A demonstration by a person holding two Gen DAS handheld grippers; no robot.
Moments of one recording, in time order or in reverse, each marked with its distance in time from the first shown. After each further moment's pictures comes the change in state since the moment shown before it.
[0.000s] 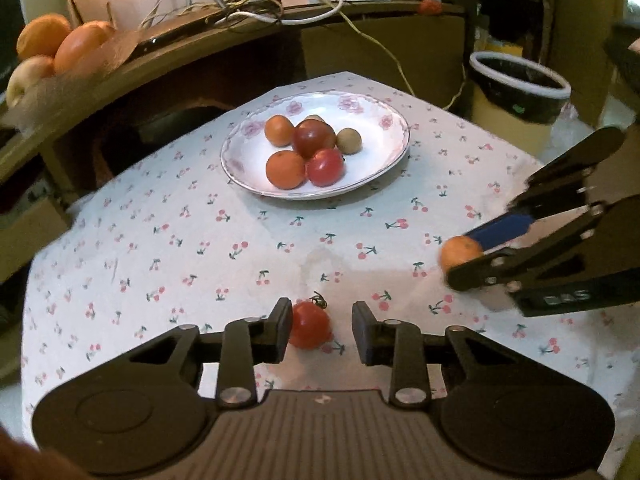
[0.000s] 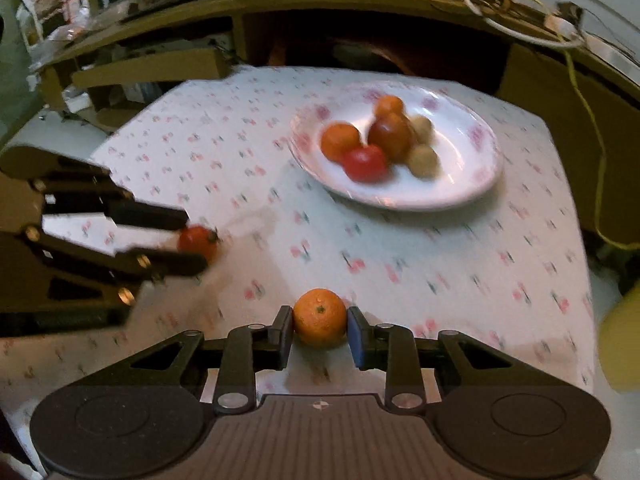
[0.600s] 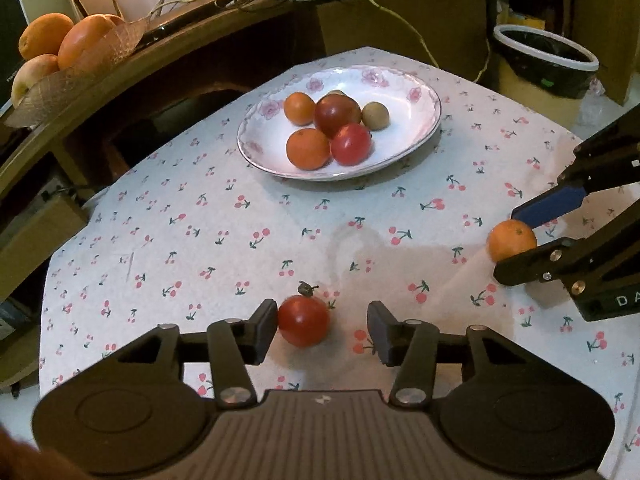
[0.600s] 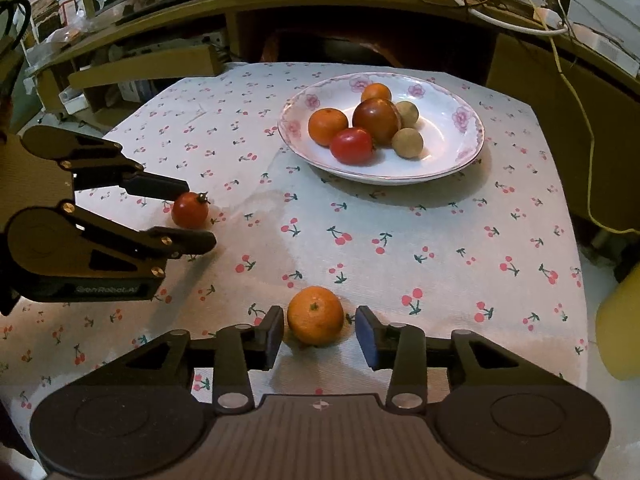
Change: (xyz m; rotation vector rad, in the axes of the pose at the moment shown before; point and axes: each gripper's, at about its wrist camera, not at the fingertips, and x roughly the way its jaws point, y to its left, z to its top) left arm 0.019 0.001 0.000 0.014 0.054 0.085; right arm -0.007 -0.005 -0.013 0.006 -0.006 0.007
